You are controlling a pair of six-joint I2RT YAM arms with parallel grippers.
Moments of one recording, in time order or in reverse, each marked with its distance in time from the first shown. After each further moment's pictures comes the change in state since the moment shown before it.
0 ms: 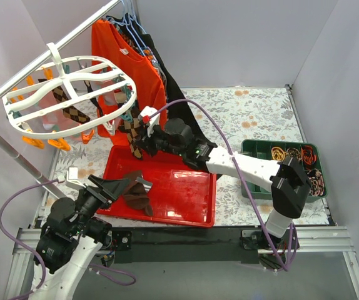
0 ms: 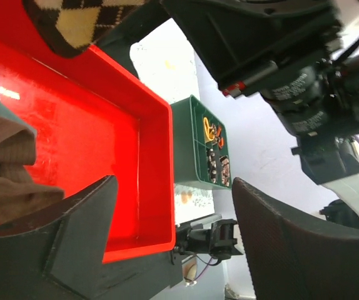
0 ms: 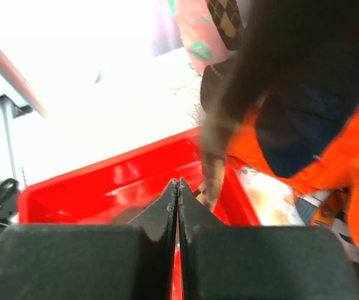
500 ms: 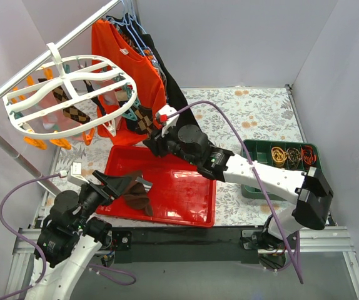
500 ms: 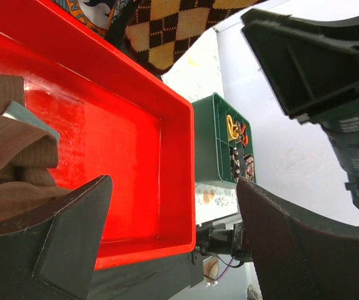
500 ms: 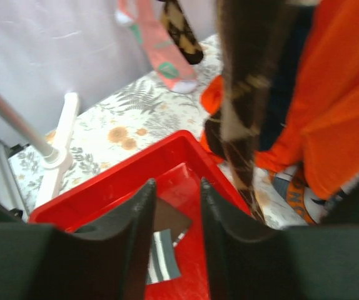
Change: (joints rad) left arm 0.000 0.091 0.025 -0.013 -0.017 0.082; right arm 0.050 -0.183 -0.120 0.008 0.224 0.088
